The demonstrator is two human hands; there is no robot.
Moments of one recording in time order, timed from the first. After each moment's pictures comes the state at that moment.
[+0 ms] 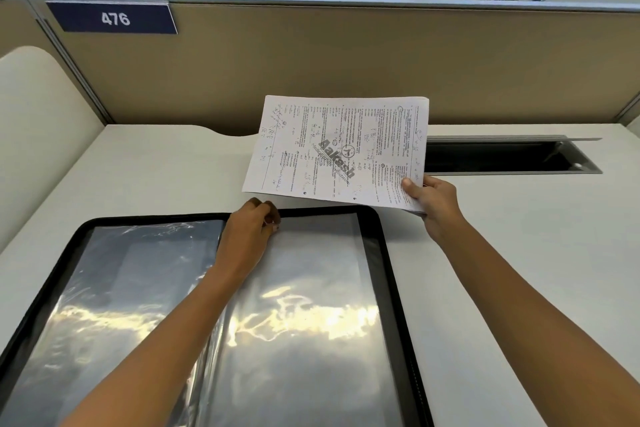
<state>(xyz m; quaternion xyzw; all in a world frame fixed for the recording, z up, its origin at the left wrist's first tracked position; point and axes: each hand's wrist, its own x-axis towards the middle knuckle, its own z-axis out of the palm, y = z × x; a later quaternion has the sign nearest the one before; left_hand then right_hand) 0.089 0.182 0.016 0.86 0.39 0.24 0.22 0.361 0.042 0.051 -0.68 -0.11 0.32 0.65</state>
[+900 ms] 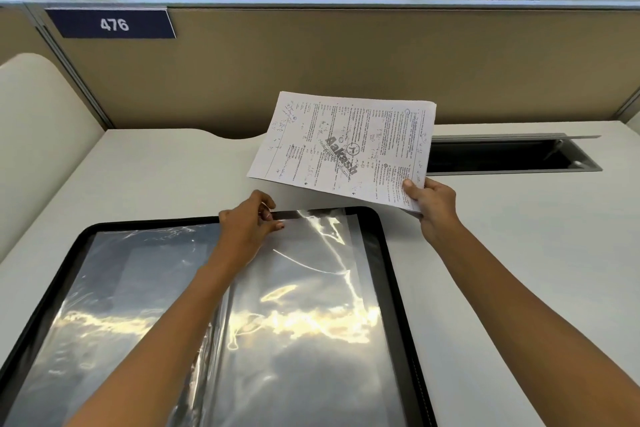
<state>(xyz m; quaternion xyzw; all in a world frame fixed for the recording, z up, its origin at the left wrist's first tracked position) 0.088 0.192 0.027 0.83 0.40 0.23 0.31 0.357 0.045 0.043 -0.67 -0.07 0.29 0.67</state>
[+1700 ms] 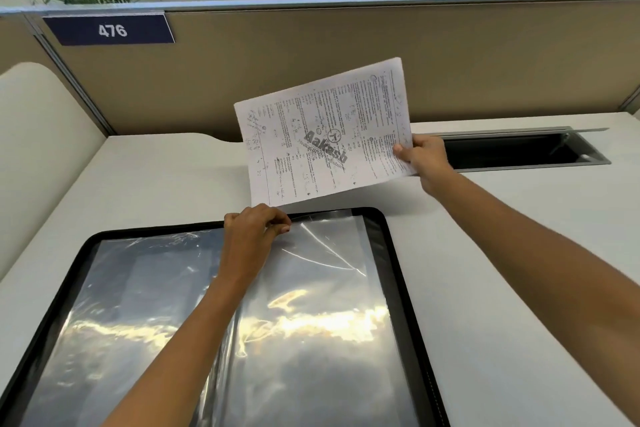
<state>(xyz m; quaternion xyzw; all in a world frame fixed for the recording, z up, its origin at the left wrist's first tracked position) 0.085 0.180 0.026 0.87 0.36 0.29 0.20 0.395 0.104 0.075 -0.74 -0.20 0.27 0.58</state>
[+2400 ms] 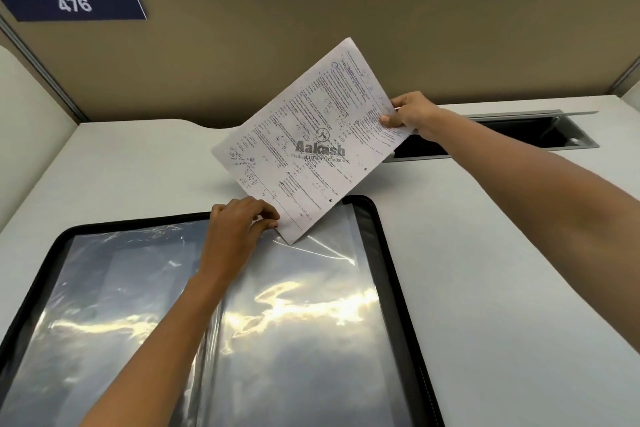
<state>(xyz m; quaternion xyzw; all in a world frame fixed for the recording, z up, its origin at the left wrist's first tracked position) 0.083 0.186 0.020 0.89 0.33 0.25 0.18 0.441 0.138 0.105 -0.78 -0.33 0.34 0.42</state>
